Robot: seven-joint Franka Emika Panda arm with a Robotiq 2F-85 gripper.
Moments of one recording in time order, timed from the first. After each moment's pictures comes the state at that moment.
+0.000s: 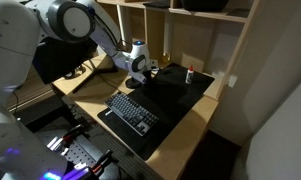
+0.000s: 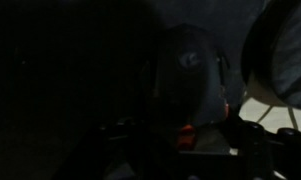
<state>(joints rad) 0.05 0.76 -0.04 -1.78 -0.04 2.76 0.21</state>
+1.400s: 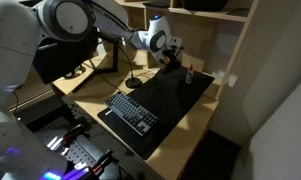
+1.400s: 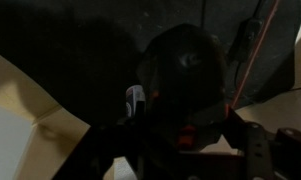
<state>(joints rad) 0.07 0.79 -0.25 -1.43 0.03 2.64 0.54</state>
